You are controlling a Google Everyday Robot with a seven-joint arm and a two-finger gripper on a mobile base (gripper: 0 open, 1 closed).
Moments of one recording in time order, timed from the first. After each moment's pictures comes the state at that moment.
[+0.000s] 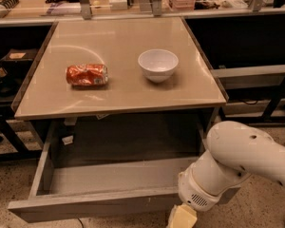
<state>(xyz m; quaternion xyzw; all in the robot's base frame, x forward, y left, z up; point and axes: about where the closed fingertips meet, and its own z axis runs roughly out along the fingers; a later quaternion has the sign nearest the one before) 0.309 -0.081 0.660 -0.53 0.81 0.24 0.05</state>
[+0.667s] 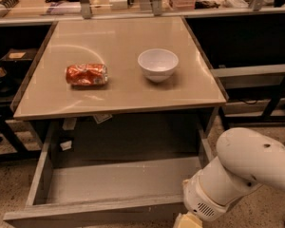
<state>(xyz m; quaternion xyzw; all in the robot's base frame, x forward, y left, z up) 0.290 -0.086 0.666 -0.51 0.82 0.25 0.05</state>
